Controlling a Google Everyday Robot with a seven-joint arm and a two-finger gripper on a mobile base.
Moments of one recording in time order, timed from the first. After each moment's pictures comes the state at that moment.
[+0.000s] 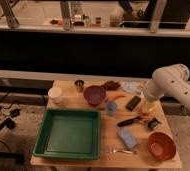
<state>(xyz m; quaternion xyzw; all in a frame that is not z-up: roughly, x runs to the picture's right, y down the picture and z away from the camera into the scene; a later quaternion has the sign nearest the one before) 0.271 0.050 0.759 -0.19 -0.06 -0.03 0.98</state>
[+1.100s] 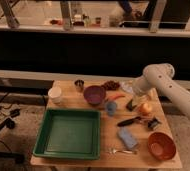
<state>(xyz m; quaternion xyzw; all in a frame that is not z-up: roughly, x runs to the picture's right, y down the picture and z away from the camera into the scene) 0.230 0.024 0.832 -0.17 -0.15 -0.10 0.97</state>
